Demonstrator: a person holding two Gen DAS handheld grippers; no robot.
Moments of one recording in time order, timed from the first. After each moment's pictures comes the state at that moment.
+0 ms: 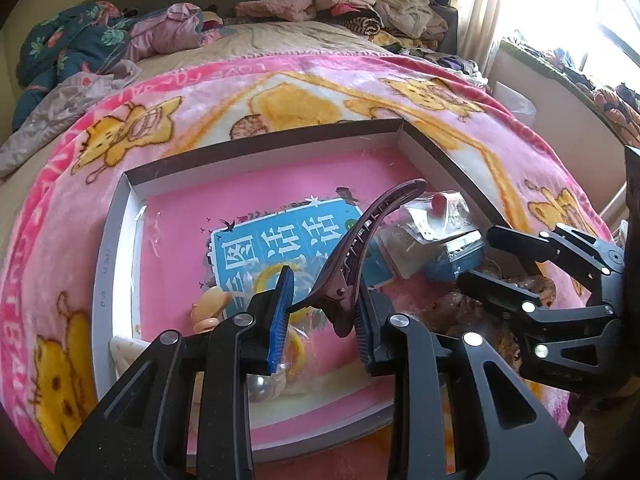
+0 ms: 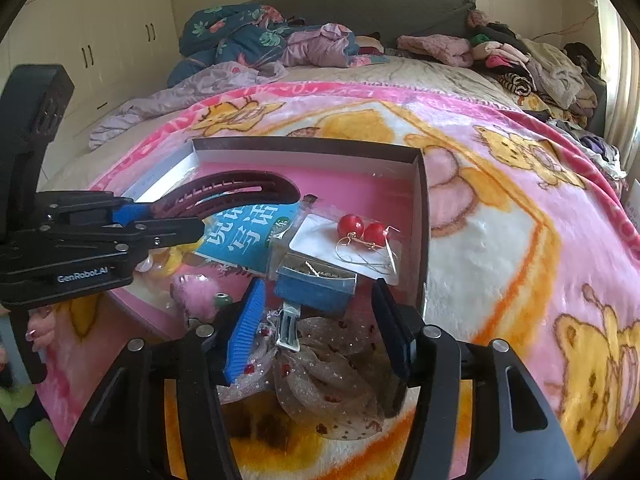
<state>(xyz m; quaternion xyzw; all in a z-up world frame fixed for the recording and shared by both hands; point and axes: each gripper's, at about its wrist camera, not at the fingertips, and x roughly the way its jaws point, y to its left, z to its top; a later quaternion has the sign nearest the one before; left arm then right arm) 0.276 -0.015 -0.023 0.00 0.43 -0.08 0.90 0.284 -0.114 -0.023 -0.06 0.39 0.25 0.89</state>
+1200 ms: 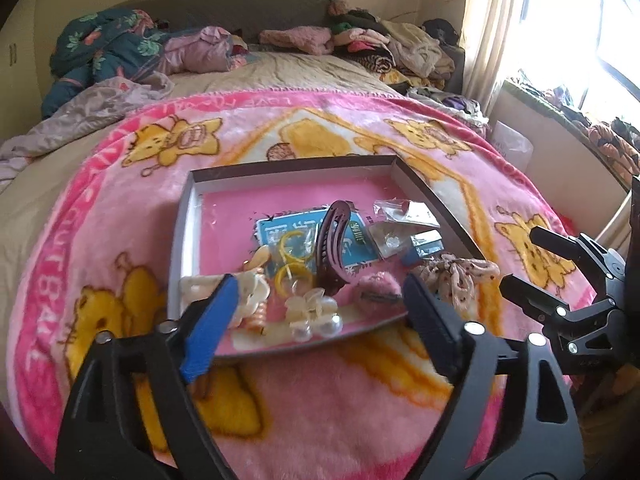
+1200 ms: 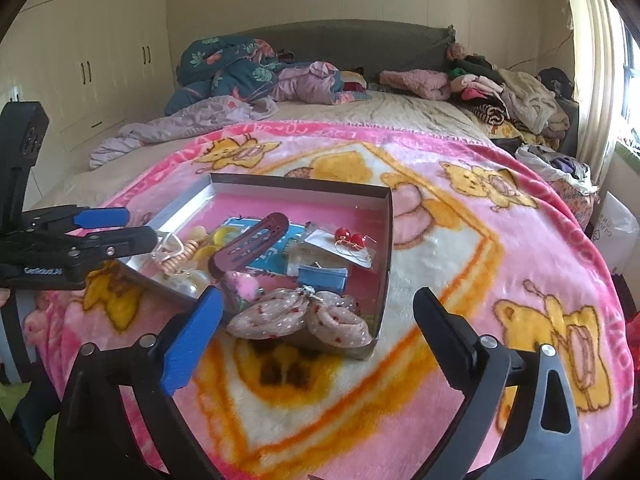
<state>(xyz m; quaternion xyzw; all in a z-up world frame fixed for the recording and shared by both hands) 0.191 0.011 0.029 -0.04 0.38 -0.06 0.92 0.208 -0.131 0.035 -0.06 0.33 0.21 0.92</state>
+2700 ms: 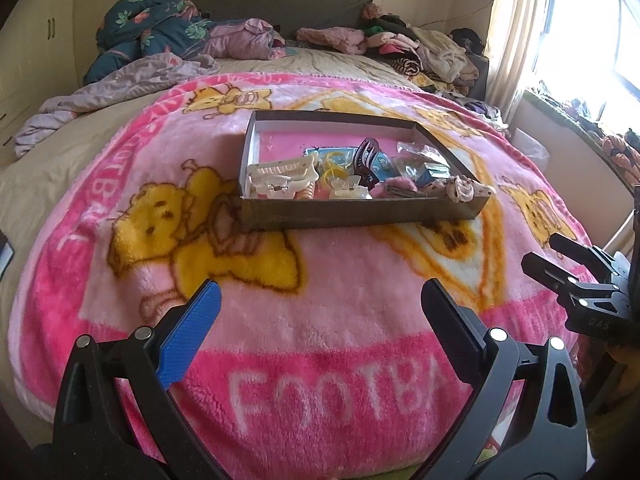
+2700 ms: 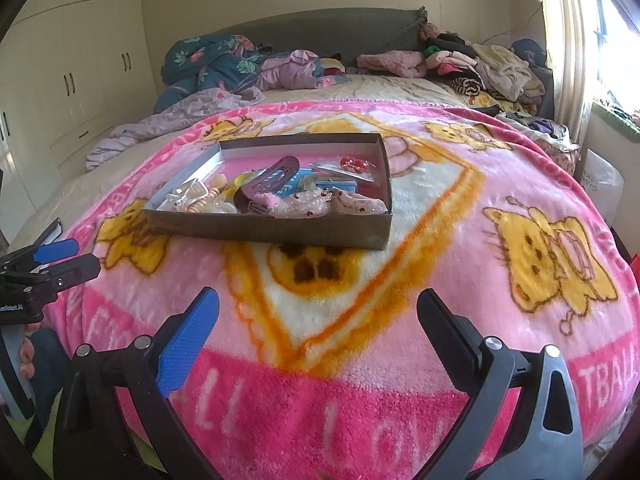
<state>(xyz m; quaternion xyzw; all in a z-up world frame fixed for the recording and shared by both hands) 0.076 0.030 0.001 -0.06 0.38 -0.01 0.92 0.120 -0.133 0.007 -0.02 0.35 0.18 0.92</state>
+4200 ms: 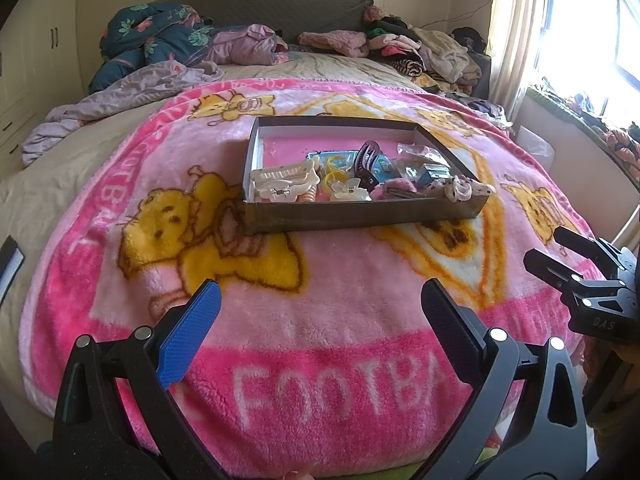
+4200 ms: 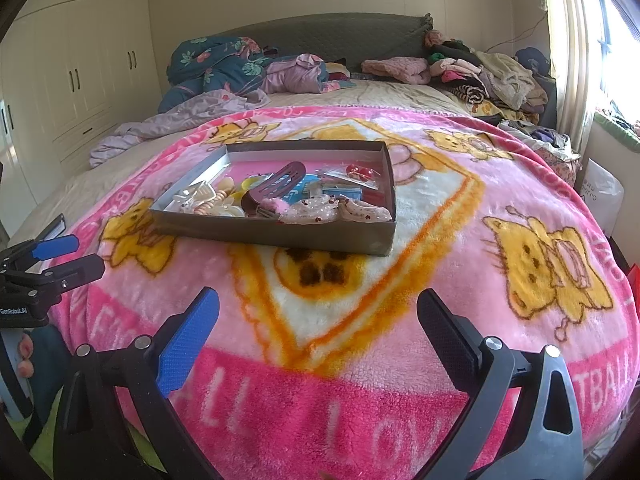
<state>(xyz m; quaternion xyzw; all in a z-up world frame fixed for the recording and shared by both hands) 0.069 0.027 0.008 -0.05 0.37 0.00 0.93 0.116 -0.131 0.015 -0.03 0.35 0.18 0.92</state>
